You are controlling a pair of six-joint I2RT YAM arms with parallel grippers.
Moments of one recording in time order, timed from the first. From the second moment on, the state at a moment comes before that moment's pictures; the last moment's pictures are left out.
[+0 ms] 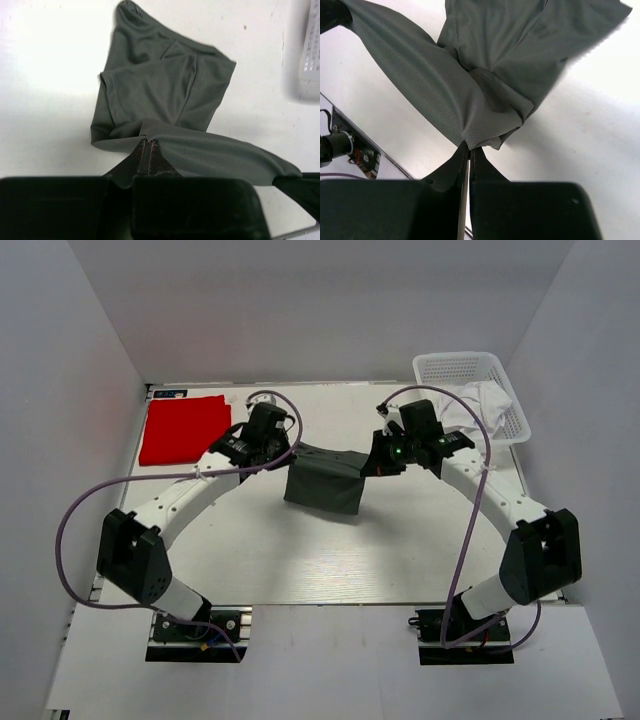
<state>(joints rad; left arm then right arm) -0.56 1.49 1.25 -0.53 -0.18 -0.74 0.44 1.47 1.19 -0.56 -0.43 0.29</state>
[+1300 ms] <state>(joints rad) -0.35 2.24 1.88 -0.29 0.02 -0.49 0.26 2.06 1.61 -0.24 -0.45 0.22</state>
